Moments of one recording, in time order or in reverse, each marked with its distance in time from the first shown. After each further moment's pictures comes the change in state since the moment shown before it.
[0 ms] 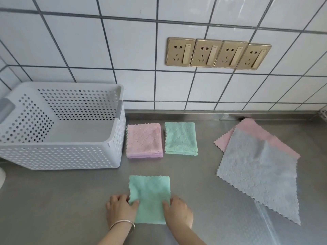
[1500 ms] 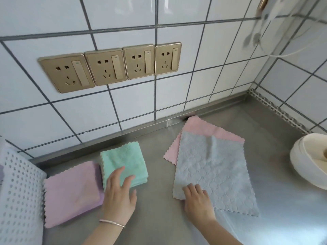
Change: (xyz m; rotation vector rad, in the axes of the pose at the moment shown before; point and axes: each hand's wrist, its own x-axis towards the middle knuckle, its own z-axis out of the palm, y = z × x) left_hand 0.049 0.214 0.021 0.133 0.357 1.134; right_hand 0.110 0.163 -0.107 -0.416 0.538 -0.191
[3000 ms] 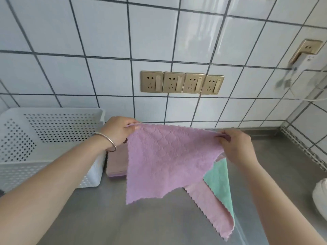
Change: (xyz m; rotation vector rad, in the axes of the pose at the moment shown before) left_hand 0.019 -0.009 -0.244 -0.408 -0.108 -0.238; right_hand 0.036 -0.015 -0.260 0.528 0.264 0.049
